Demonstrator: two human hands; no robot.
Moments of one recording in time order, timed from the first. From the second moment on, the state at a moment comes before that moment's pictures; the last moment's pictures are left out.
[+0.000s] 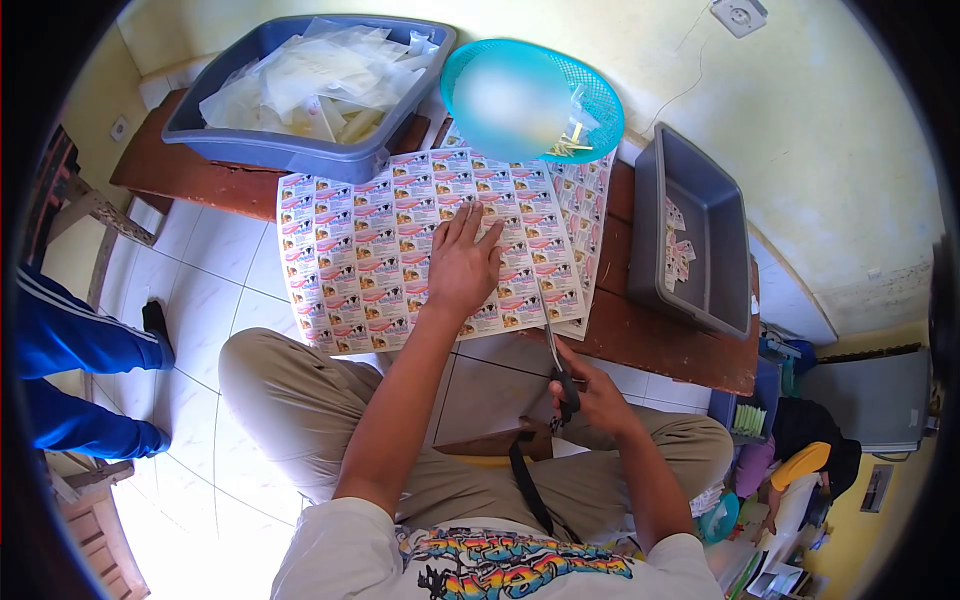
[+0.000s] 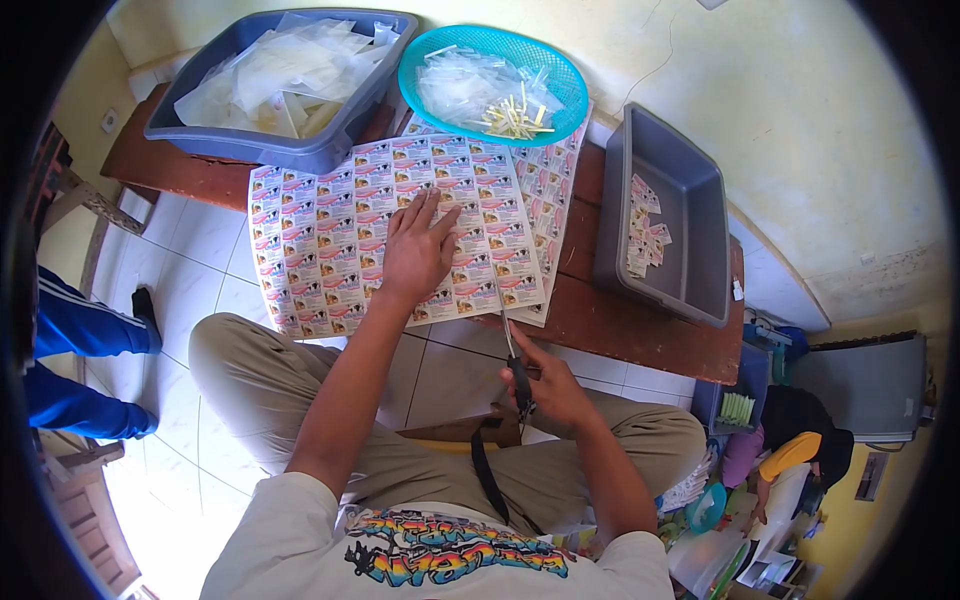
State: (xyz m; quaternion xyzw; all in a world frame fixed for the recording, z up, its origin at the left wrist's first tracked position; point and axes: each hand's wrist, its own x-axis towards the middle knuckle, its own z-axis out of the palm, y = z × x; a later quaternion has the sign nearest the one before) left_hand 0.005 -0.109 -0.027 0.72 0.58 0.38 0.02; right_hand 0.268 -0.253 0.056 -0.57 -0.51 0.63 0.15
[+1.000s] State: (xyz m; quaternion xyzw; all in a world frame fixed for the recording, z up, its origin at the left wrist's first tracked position) left_hand 0.005 -0.109 -0.024 0.72 0.58 0.38 0.03; right_hand 0.265 -0.259 0.048 -0.56 -0.49 0.64 0.17
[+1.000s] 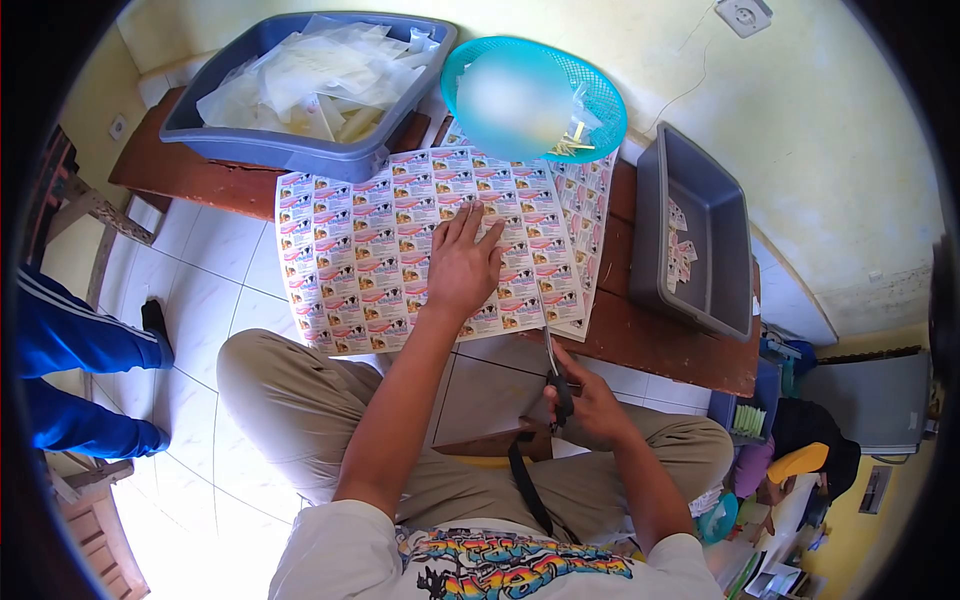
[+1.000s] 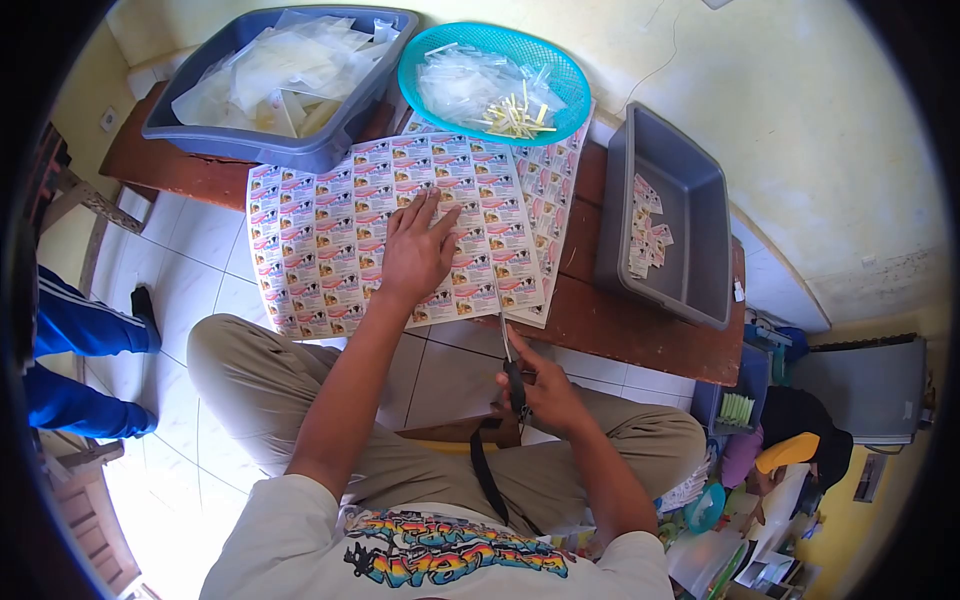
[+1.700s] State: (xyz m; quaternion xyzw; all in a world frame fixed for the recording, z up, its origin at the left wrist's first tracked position) left_hand 0.005 -0.110 -0.023 0.72 0.58 0.38 0.05; right_hand 0.251 -0.236 0.054 -0.59 -0.44 0.65 0.21
